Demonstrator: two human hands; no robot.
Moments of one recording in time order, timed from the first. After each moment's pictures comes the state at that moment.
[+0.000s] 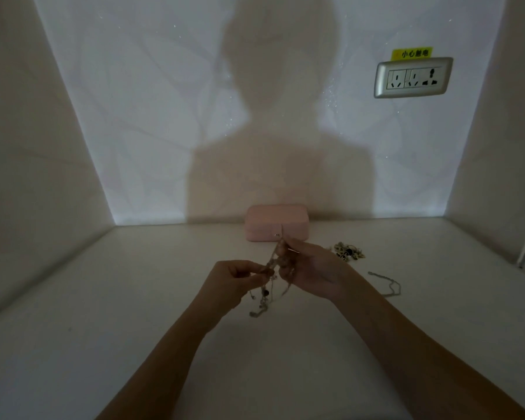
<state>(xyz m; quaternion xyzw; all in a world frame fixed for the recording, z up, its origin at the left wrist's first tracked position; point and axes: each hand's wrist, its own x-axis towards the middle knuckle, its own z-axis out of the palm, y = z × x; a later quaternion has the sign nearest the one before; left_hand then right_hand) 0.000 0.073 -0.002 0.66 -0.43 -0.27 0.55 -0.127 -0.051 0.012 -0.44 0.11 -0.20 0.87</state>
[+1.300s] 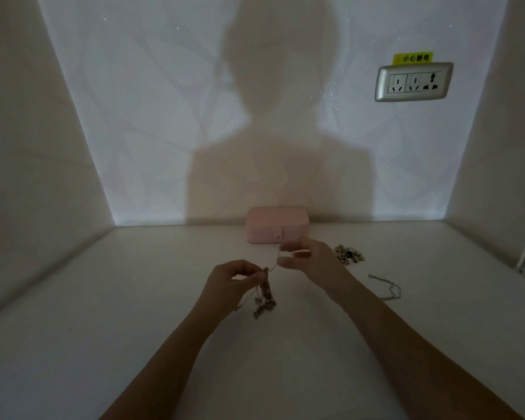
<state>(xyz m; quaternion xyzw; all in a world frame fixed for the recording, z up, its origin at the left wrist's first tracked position) -0.003 0.075 -0.002 0.72 -0.43 -0.18 0.52 -0.130 -0.064 0.003 -0.76 0.31 -0.29 0.50</state>
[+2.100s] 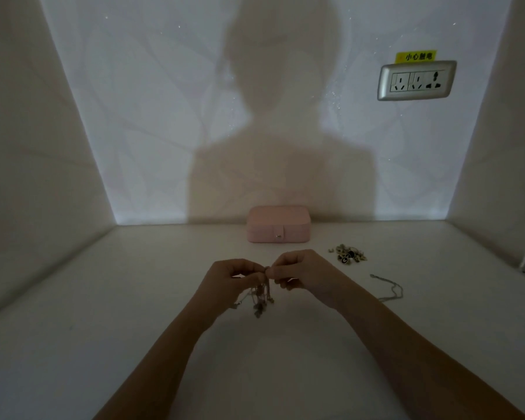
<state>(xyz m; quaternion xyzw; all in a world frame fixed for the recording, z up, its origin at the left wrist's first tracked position) 0.000 0.081 0.006 0.69 -0.46 -0.21 0.52 -0.129 -0.046 0.009 -0.74 0.19 -0.19 0.61</state>
